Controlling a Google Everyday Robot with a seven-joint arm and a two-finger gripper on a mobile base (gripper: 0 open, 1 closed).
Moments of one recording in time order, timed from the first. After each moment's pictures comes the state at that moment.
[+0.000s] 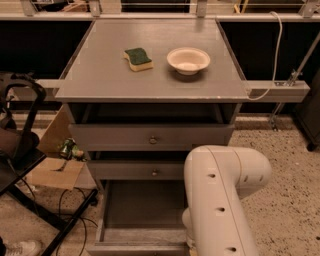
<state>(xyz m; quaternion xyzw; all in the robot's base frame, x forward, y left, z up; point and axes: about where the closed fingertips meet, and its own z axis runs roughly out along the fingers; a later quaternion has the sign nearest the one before) 0.387 -0.164 0.150 0.63 -0.76 -0.08 0.13</state>
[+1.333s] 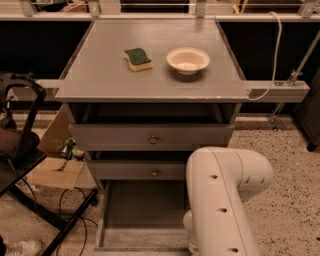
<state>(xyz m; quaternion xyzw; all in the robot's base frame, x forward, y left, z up) 0.361 -0.170 0.149 0.62 -0.76 -0.09 0.15</state>
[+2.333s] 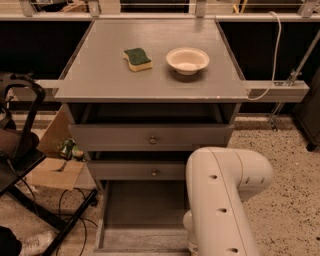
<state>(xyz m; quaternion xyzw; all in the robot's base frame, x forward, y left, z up) 0.361 -0.170 0.149 0.62 -0.76 -0.09 0.15</state>
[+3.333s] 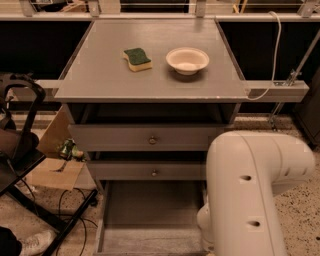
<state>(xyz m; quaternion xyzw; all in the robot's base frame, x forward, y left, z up) 0.353 -0.206 0.242 0.64 -0.75 -0.07 0.13</state>
